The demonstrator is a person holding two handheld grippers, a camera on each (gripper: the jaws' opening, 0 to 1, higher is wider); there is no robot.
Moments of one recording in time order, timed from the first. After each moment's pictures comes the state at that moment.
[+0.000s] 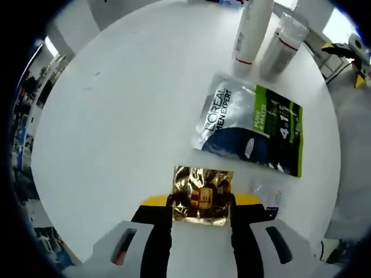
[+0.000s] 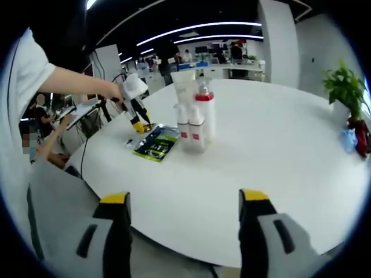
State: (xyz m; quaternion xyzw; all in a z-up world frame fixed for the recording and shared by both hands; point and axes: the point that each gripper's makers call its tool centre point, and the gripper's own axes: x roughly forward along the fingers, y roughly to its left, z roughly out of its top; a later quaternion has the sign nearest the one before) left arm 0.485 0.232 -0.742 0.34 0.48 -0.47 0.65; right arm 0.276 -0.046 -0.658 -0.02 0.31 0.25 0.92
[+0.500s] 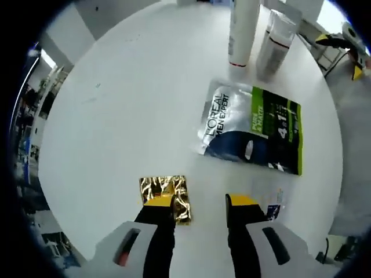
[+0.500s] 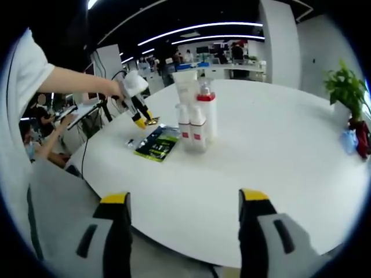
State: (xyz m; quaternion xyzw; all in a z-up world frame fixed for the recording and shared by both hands) left arm 0.502 0.230 -0.717 0.34 0.46 -0.45 0.69; right arm 0.276 -0.044 -0.657 -0.02 0.31 0.25 0.92
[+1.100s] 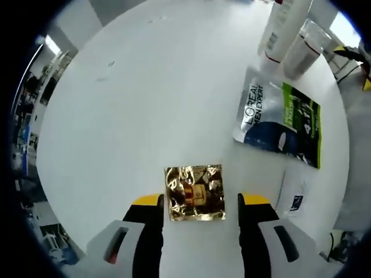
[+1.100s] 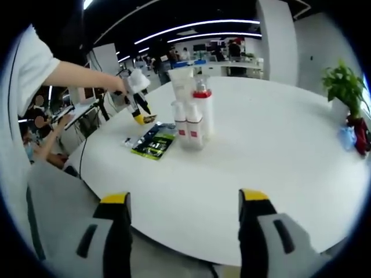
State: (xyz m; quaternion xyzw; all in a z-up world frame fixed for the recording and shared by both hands) left arm 0.534 0.256 -0.747 0.37 0.50 -0.45 0.64; right arm 0.277 -0.048 -0.661 -0.02 0.32 0.24 0.92
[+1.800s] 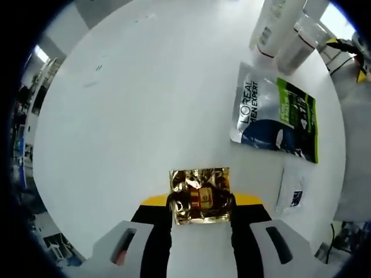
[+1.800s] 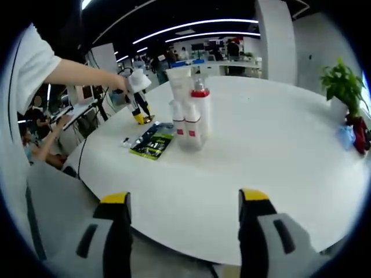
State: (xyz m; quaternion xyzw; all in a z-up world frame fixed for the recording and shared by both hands) left arm 0.534 0.252 -0.754 0.38 0.50 -0.46 0.62; right arm 0.277 -0.050 -0.662 -0.02 0.32 0.24 0.92
